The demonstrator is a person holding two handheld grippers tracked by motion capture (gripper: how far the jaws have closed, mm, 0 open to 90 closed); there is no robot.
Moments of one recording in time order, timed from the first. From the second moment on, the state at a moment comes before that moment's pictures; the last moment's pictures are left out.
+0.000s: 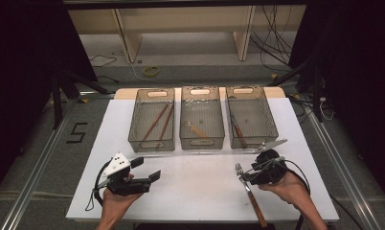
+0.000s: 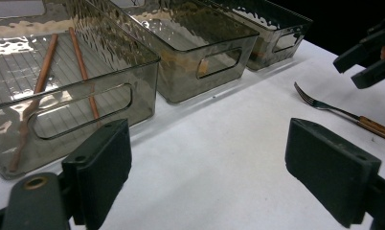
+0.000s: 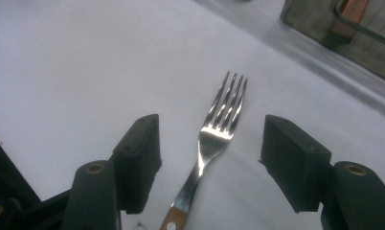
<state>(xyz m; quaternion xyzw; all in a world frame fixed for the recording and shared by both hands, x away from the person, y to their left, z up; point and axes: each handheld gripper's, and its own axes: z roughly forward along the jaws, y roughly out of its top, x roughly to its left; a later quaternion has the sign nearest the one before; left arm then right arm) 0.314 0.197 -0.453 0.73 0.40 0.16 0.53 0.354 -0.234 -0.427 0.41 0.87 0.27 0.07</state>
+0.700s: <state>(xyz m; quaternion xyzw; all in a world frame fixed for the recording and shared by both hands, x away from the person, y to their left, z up) 0.313 0.197 -0.452 0.73 0.40 0.16 0.53 0.324 -0.239 -0.447 0.40 0.89 0.22 0.05</state>
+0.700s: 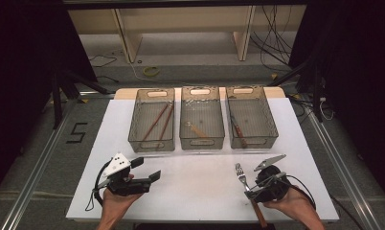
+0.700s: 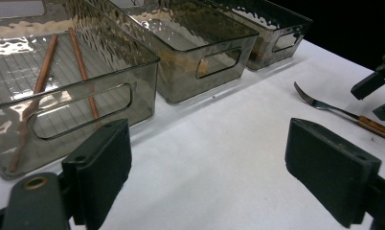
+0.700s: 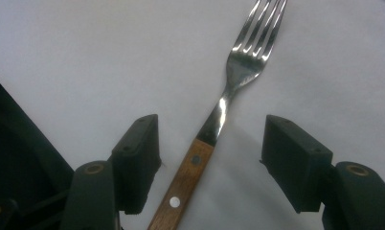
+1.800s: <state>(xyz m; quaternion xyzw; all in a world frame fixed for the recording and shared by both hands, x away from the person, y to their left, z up) 0.313 0.196 -0.452 0.73 0.40 0.16 0.53 0.309 -0.235 -0.460 0.39 0.90 0.18 0.04</state>
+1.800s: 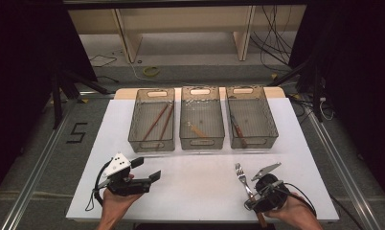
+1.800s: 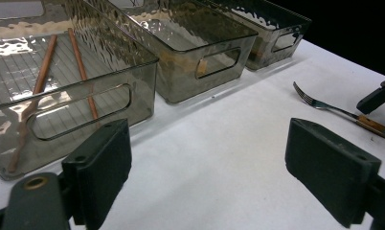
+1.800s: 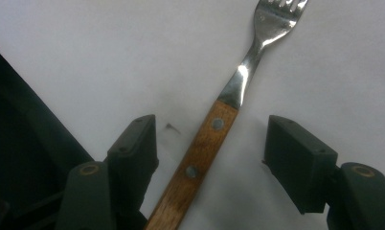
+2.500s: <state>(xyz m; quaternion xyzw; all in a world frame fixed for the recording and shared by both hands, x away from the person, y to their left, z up) 0.313 0.196 -0.452 0.73 0.40 0.16 0.53 0.305 -0.237 -0.461 0.38 0.91 0.16 0.05</state>
